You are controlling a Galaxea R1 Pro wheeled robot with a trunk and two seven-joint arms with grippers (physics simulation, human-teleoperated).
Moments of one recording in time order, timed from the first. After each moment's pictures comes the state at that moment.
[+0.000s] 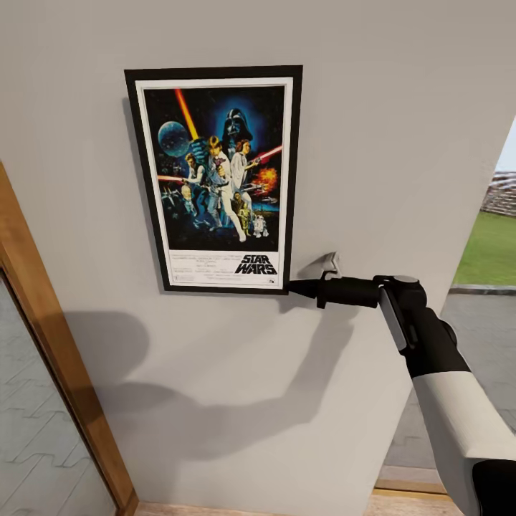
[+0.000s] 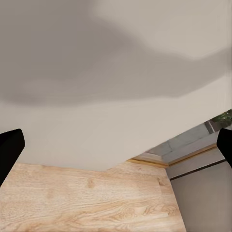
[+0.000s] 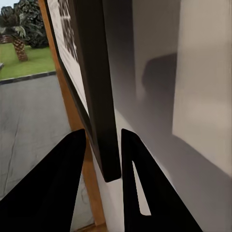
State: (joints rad) left arm -0.21 0.32 0.72 -0.15 0.05 -0.22 -1.33; right arm -0.91 -0.13 0.06 -1.21 -0.10 0.62 1.19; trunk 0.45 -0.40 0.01
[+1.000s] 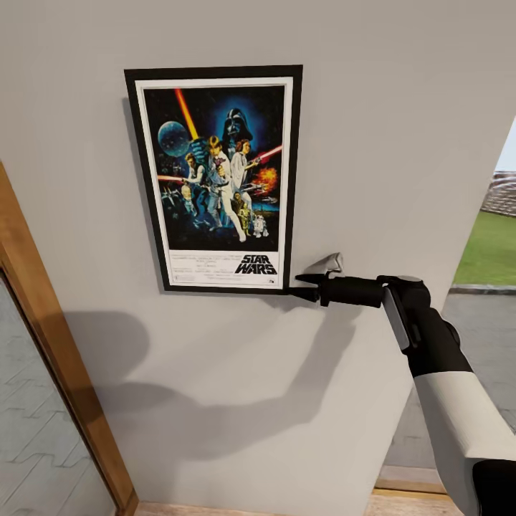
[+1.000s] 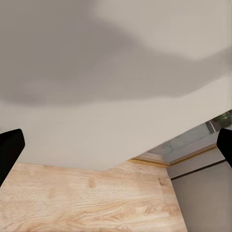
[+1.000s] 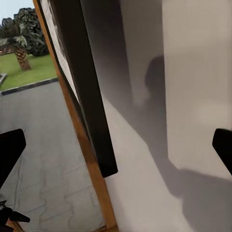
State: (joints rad) left arm -0.21 0.33 0.72 -0.15 0.05 -0.22 -1.33; right arm -0.91 -0.13 0.03 -1.20 -0.11 0.68 1.20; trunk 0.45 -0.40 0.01
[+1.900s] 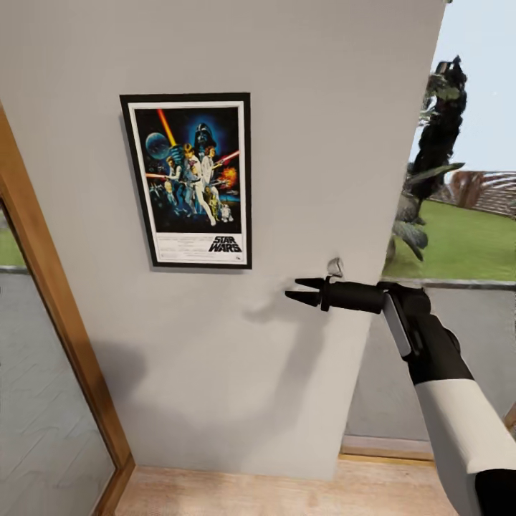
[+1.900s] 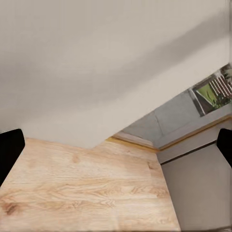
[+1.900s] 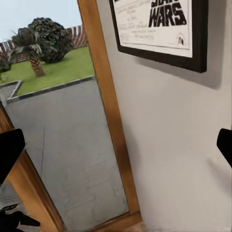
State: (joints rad) left arm -0.21 0.33 0.72 -0.15 0.05 -0.22 -1.33; right arm -0.87 -0.13 0.03 -1.21 -0.16 0.67 1.20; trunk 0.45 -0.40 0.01
